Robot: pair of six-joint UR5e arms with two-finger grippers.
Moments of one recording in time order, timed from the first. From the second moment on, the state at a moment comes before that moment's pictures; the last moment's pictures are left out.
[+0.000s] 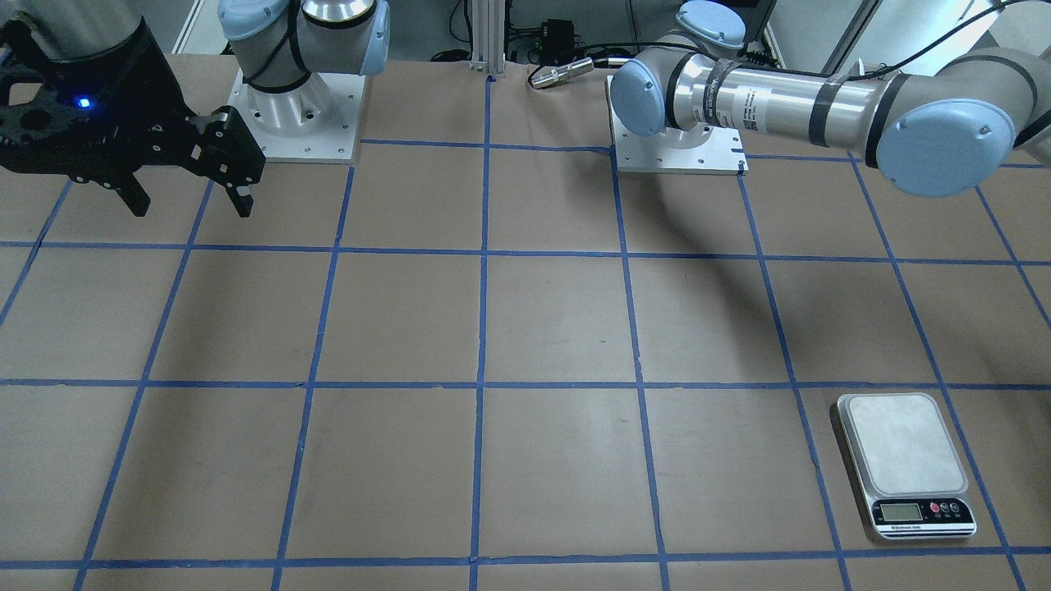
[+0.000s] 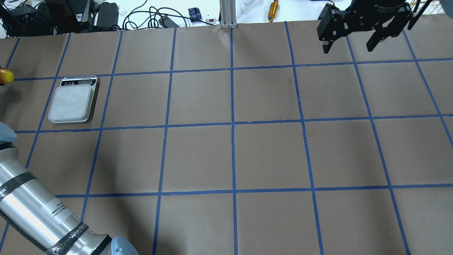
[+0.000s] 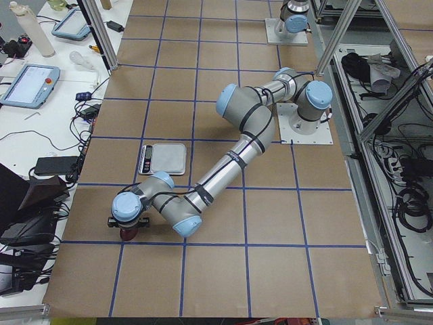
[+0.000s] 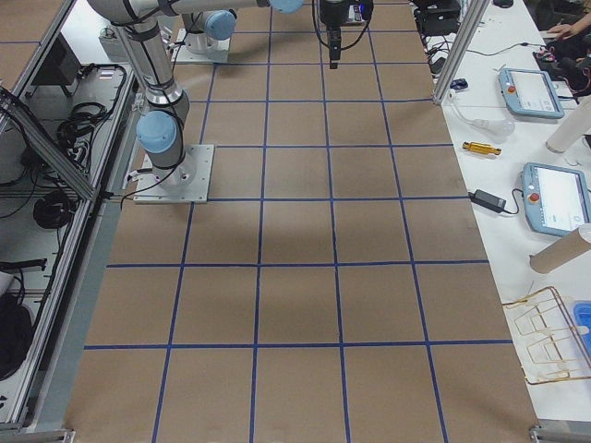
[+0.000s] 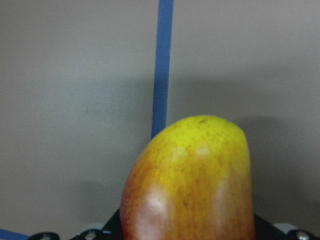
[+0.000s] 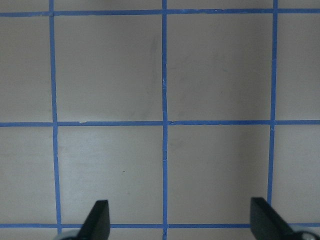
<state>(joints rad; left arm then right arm) -0.77 -2.68 -0.61 -1.28 1.37 2.30 1.54 -1.53 1.41 -1.53 -1.56 -0.04</state>
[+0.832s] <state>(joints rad) -0.86 -2.32 -1.13 -1.22 1.41 2.21 1.54 -1.53 1.41 -1.53 -1.56 -0.04</state>
